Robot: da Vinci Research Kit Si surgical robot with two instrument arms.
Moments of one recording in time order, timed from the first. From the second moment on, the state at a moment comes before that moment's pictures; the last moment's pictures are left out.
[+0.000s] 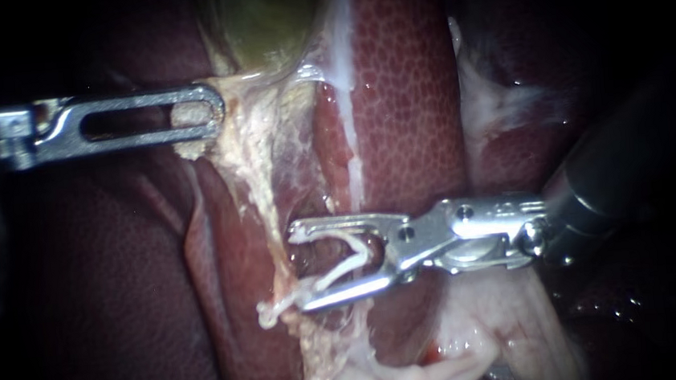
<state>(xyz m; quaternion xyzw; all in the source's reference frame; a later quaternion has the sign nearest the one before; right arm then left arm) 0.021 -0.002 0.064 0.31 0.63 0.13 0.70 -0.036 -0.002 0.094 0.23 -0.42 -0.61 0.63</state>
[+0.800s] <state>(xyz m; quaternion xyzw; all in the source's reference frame) 0.024 -0.005 0.066 0.36 0.61 0.13 0.69 -0.037 -0.002 0.094 0.23 -0.42 -0.61 0.63</state>
